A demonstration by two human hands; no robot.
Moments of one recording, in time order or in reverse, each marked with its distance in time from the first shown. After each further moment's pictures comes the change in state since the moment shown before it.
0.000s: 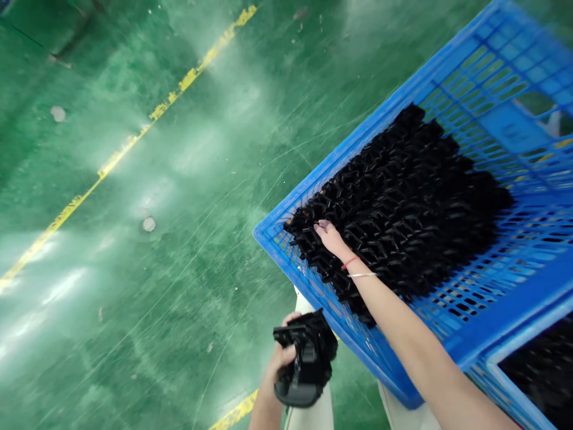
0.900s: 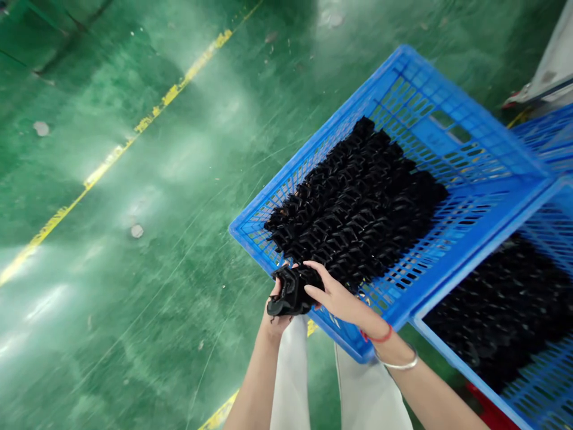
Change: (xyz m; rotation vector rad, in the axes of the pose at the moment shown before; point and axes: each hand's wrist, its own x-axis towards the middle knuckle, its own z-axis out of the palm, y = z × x) left_hand 0.022 -0.012 0.100 -0.093 -0.145 0.070; right_hand -0.237 0.011 -0.064 0.416 -0.229 -0.239
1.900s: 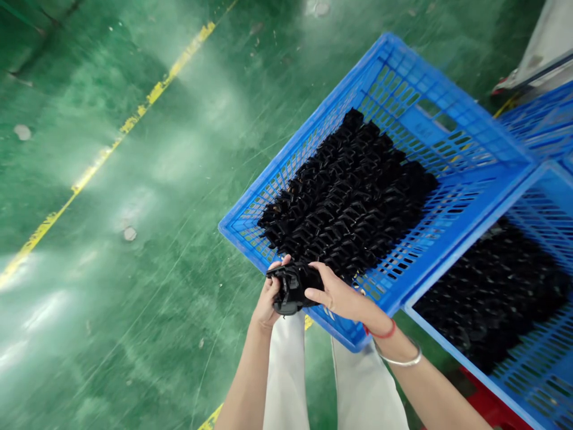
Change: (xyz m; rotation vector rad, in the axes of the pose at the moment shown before) left_hand 0.000 0.000 0.006 0.150 -0.096 0.109; right_hand -0.022 0.009 -0.019 -0.182 0.063 0.022
